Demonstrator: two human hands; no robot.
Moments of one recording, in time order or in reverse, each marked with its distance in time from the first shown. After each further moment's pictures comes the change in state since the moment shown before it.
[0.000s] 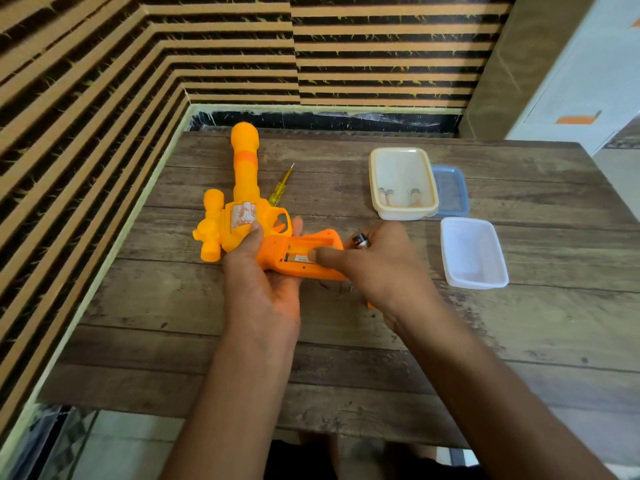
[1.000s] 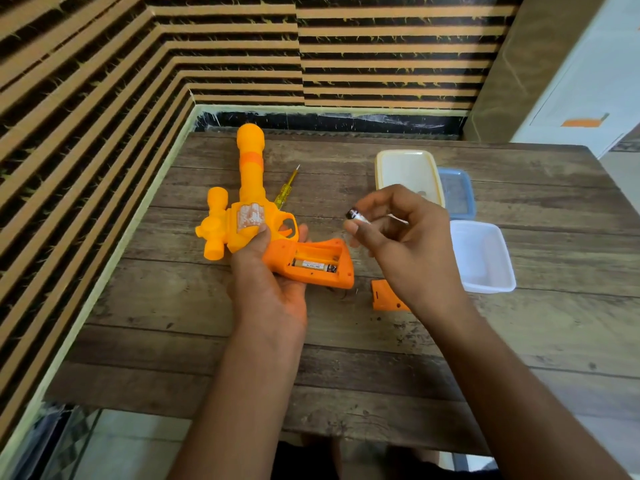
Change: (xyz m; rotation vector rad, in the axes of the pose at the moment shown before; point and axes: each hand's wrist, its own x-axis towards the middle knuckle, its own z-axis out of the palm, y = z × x) left_hand 0.005 -0.004 -0.003 0.018 0.041 0.020; right_hand 0.019 0.016 -0.016 0.152 0.092 -0.506
